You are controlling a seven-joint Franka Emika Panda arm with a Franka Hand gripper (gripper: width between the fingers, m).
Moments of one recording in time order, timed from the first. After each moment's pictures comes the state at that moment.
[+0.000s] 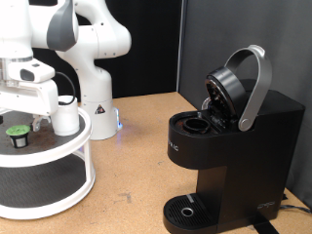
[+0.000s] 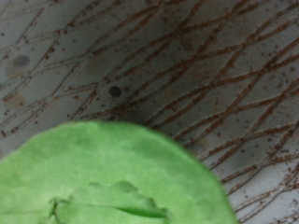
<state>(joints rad) 0.08 -0.43 -0.77 -2.70 -0.51 2.45 -2.04</state>
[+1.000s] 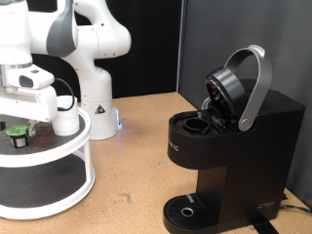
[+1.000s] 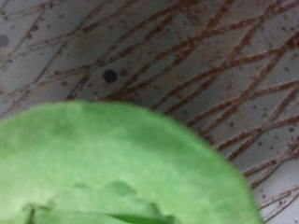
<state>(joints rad) 0.09 -0.39 -0.79 -2.70 -0.49 2.50 -2.04</state>
